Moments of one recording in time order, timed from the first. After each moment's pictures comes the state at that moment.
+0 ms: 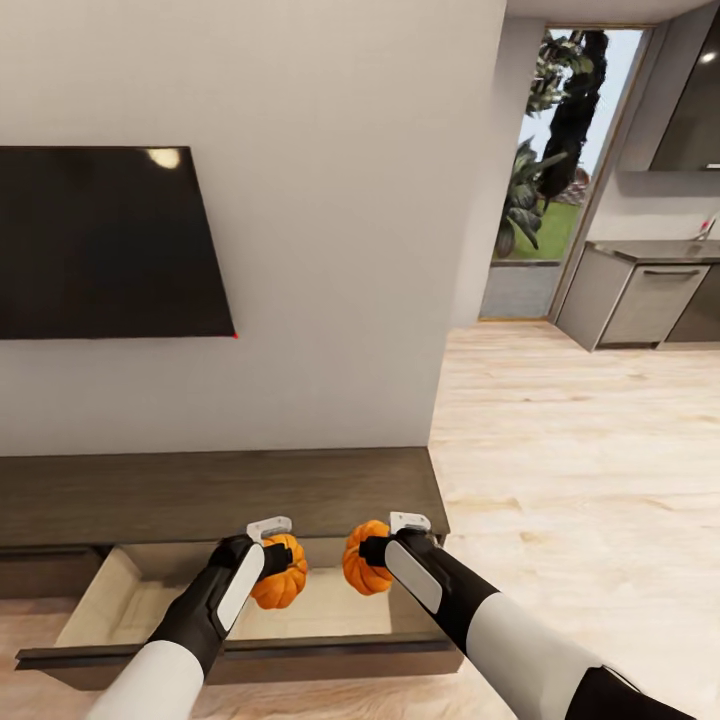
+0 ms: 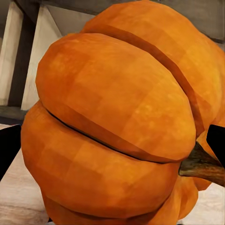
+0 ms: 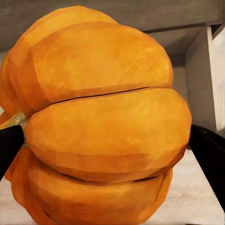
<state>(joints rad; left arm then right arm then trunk) -0.58 -0.08 -0.08 -0.82 0.39 0.68 0.38 -0.76 0.13 0.76 -0.59 -0.98 0.42 -0.51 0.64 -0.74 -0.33</state>
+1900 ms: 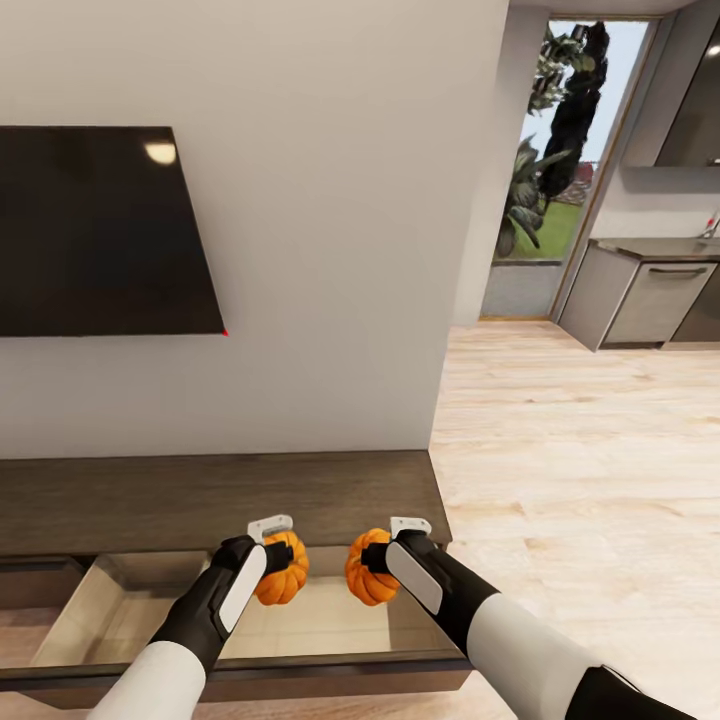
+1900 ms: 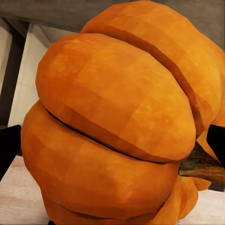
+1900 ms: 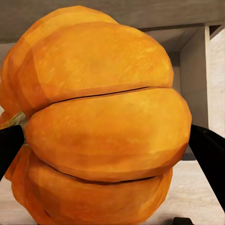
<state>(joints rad) -0.58 -0.08 -0.08 -0.81 0.38 0.64 0.38 -0.76 0.13 0.76 -0.58 -0.97 0.48 -0.52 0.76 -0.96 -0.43</state>
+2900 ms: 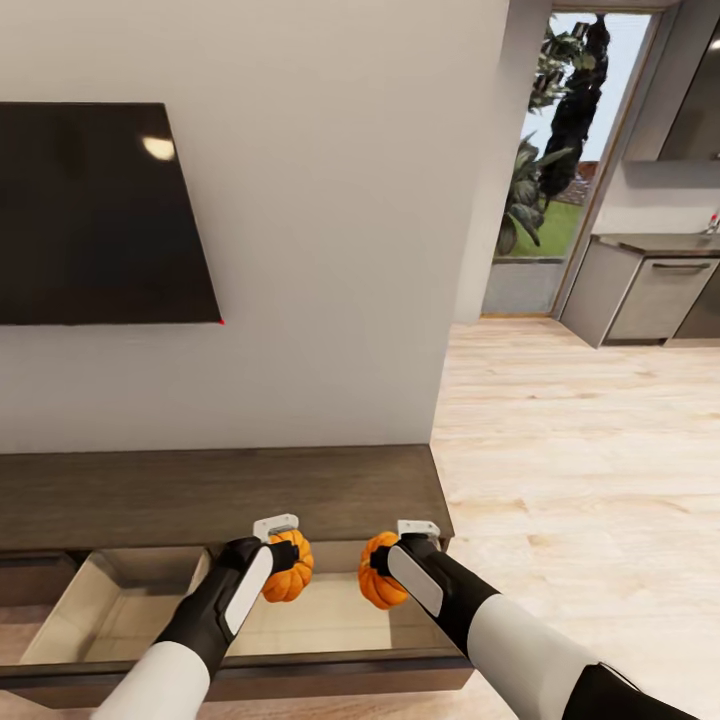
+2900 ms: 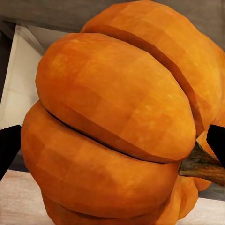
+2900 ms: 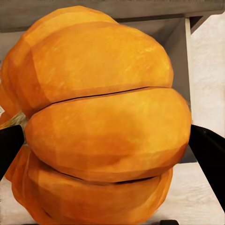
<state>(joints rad) -0.58 -0.09 -0.12 -0.81 0.39 0.62 0.38 -0.77 0.13 0.77 -0.54 -0.96 0.46 -0.58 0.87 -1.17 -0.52</state>
